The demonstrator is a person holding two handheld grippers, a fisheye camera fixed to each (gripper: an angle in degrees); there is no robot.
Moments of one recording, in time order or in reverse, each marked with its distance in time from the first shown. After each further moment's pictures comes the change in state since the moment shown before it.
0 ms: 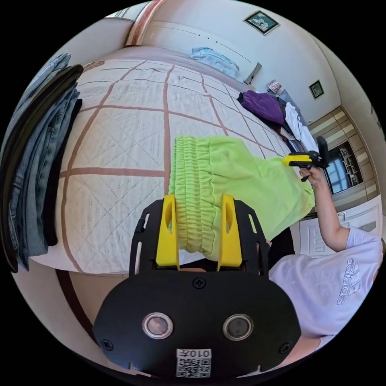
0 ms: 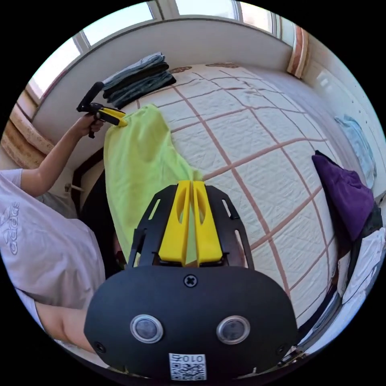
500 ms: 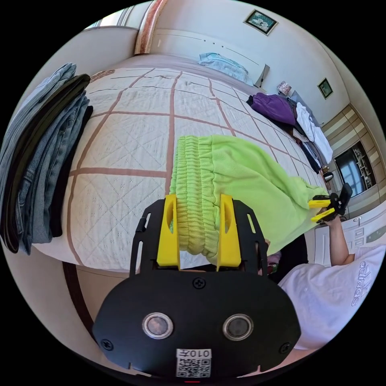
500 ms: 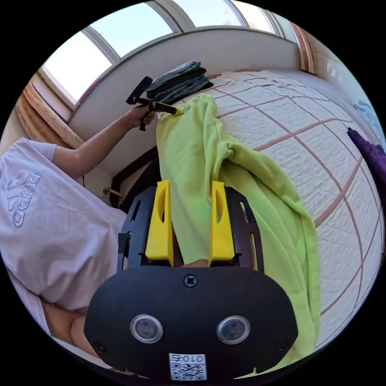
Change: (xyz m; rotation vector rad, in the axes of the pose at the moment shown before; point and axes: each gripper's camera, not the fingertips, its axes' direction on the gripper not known) left arm 0.020 -0.016 0.021 0.039 -0.081 -0.020; right arm -0.017 0.112 0.013 0.091 -0.356 0.123
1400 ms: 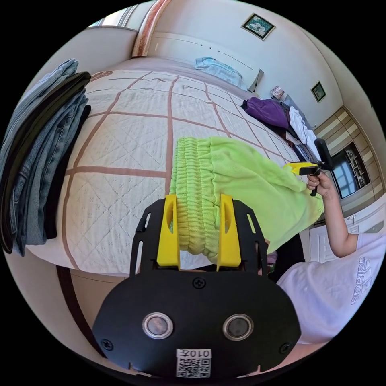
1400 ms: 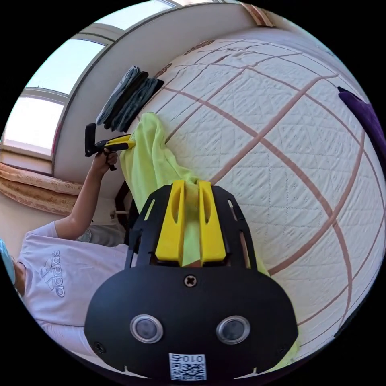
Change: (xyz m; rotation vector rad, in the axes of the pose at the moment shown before) left arm 0.012 -0.002 0.024 0.041 0.052 0.016; right arm 0.087 -0.058 -0.012 -0.209 0.076 0.245
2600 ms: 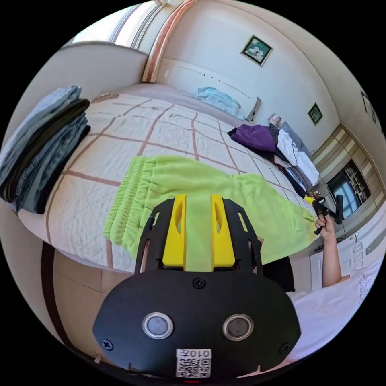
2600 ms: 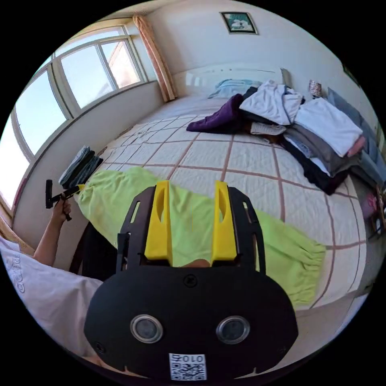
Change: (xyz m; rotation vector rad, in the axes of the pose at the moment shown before) left arm 0.197 0.078 0.028 0.286 -0.048 -0.016; right arm -0.023 0.468 -0.067 0.719 0.467 0.521
